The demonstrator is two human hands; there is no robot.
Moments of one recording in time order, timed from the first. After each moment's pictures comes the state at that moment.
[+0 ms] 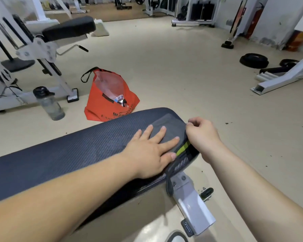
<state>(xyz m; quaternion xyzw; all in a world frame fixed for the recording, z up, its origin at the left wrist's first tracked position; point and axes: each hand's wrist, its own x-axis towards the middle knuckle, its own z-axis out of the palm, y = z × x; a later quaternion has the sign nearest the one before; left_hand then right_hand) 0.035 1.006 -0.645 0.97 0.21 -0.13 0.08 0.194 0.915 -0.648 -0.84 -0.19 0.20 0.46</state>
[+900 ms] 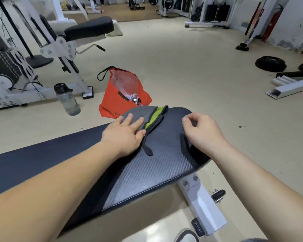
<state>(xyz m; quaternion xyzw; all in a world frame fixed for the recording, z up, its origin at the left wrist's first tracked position) -0.034 1.092 -0.650 0.90 0.41 -0.10 0.07 0.154 0.935 -0.626 -0.84 -0.39 0.14 0.35</state>
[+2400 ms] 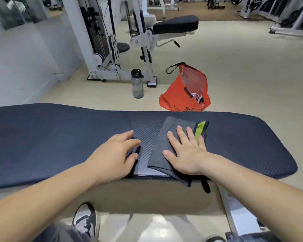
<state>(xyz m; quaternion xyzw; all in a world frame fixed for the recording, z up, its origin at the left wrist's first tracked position) -0.287 0.999 -0.621 0.85 0.51 0.04 0.15 -0.044 0.979 -0.643 -0.69 -0.69 0.21 -0.09</state>
